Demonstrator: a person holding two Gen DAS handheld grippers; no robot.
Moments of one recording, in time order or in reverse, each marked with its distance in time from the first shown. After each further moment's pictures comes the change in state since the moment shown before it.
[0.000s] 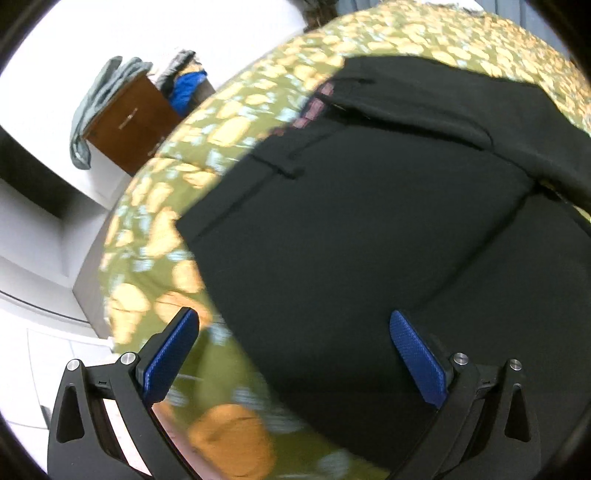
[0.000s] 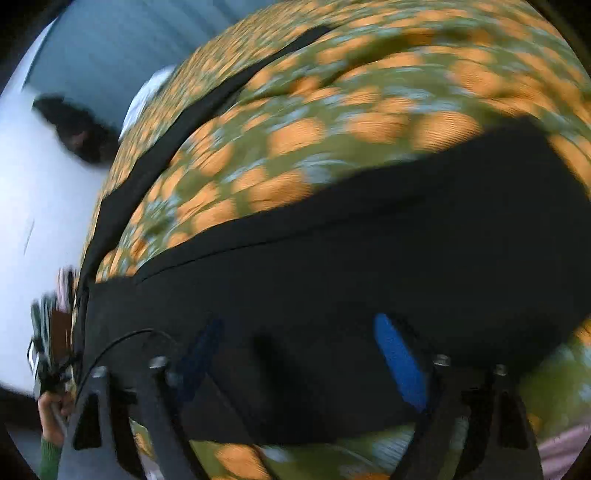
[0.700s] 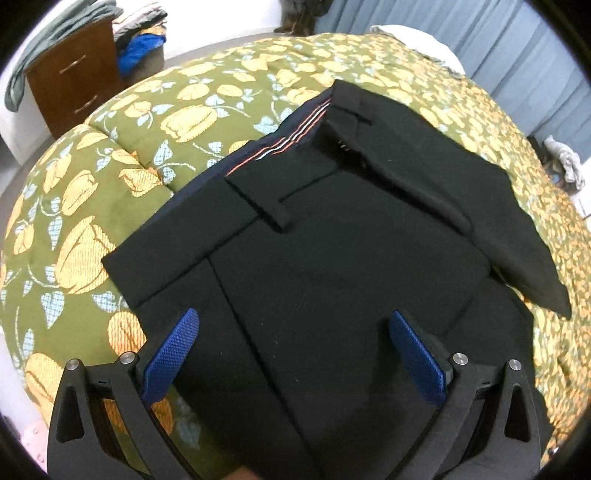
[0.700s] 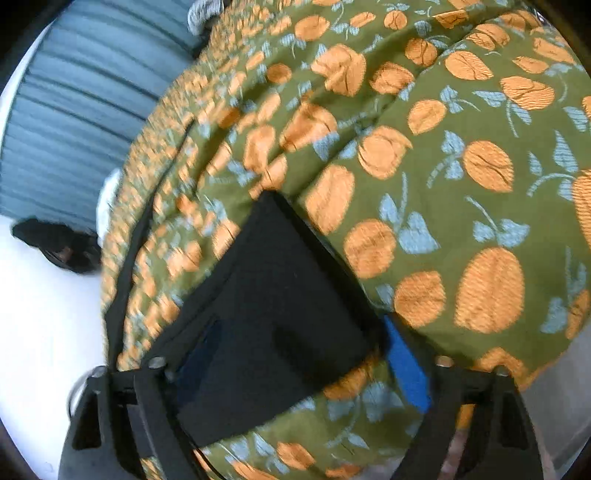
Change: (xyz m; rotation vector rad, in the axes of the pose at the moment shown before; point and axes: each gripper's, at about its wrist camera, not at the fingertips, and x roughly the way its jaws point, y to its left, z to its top) left arm 0.052 0.038 0.040 -0.172 0.017 -0.458; right arm -0.039 -0.136 0.045 0.375 -0.073 0.099
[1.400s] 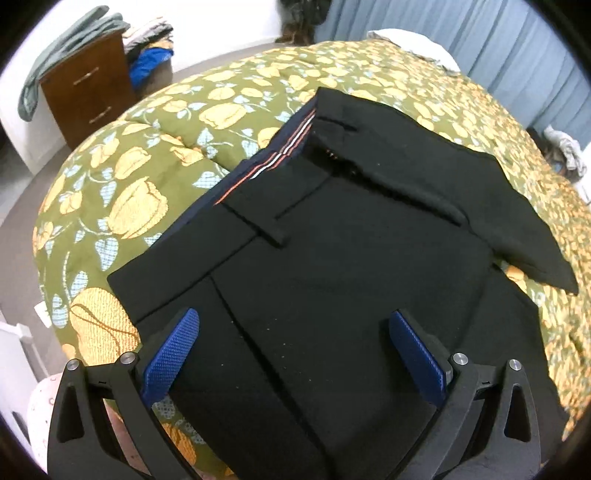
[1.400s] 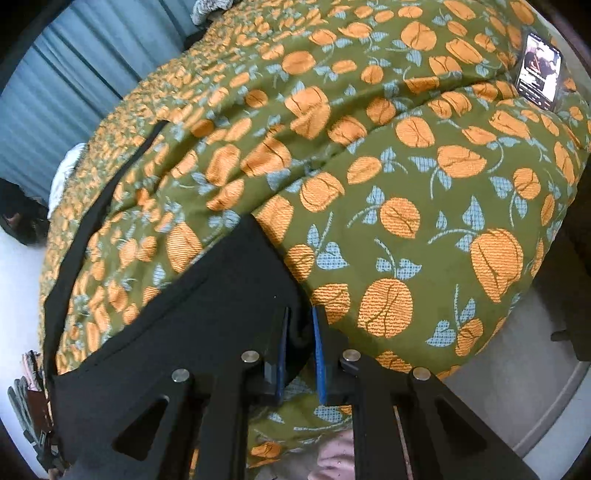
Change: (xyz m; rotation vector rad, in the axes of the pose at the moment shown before) left arm -0.041 0.008 -0.042 0.037 -0.046 0.042; right arm -0.038 0.008 -0.006 -0.202 -0.032 -0.301
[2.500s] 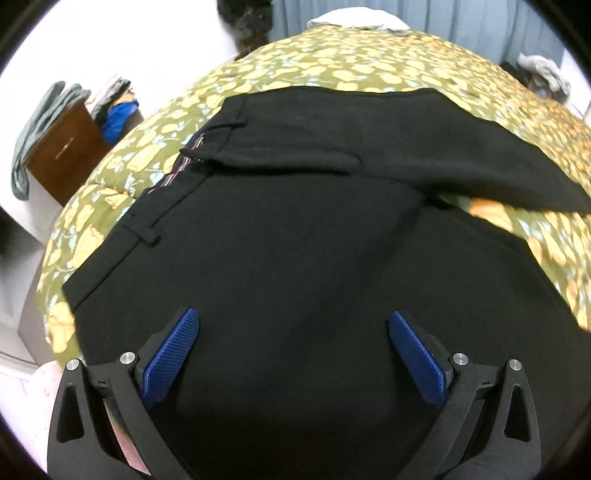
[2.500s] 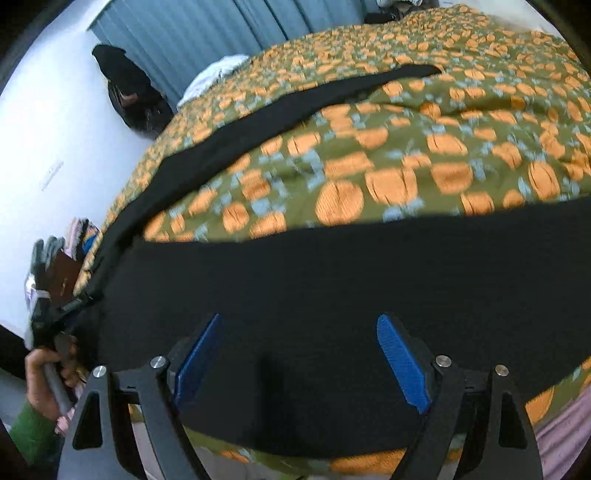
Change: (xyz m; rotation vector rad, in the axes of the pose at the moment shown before) left arm -0.009 -0.114 -0.039 0.266 -0.041 0.115; right arm 0.013 0.249 -0.178 -0.456 0.032 0.308
